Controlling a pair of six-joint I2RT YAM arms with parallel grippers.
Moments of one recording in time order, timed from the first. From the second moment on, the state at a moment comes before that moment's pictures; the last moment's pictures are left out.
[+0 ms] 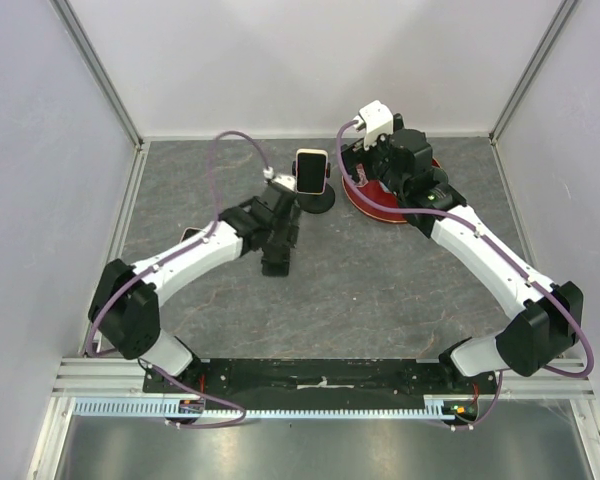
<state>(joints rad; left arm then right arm) -0.74 1.54 1.17 -0.55 -0.35 -0.38 0.51 1.42 1.33 -0.11 0.13 -0.23</state>
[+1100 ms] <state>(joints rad) -0.30 2.14 1.95 -0.63 0.03 -0.16 0.37 1.42 1.31 -0.09 0.10 -0.15</state>
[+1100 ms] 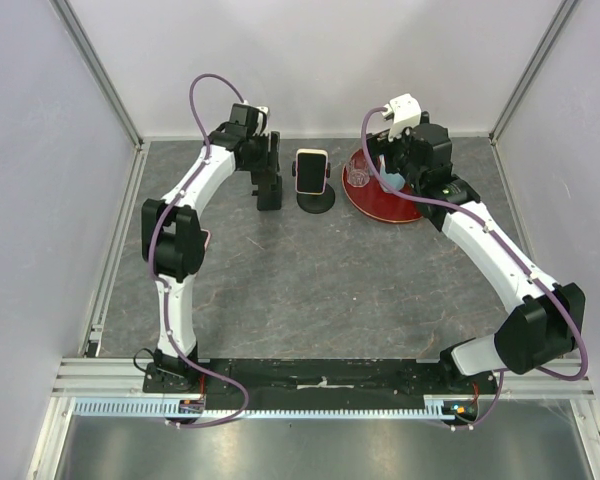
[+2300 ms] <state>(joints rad) -0.27 1.49 1.08 -0.63 -0.19 -0.14 0.36 1.41 1.28 -0.08 0.03 -0.15</state>
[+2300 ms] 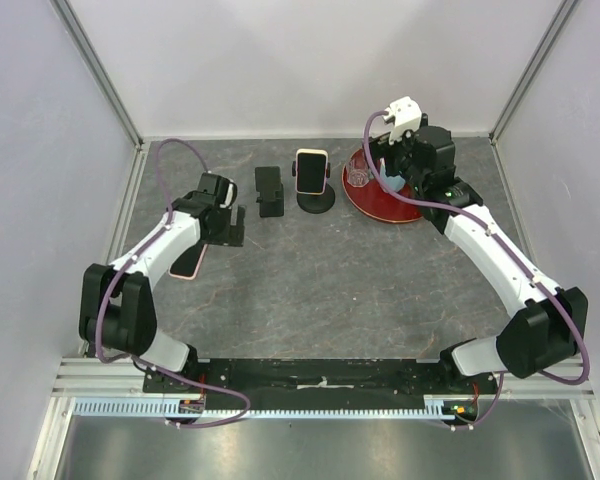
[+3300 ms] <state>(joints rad) 0.35 1.69 1.03 -0.41 0.19 -0.42 0.34 1.38 1.25 -0.08 -0.01 -0.16</state>
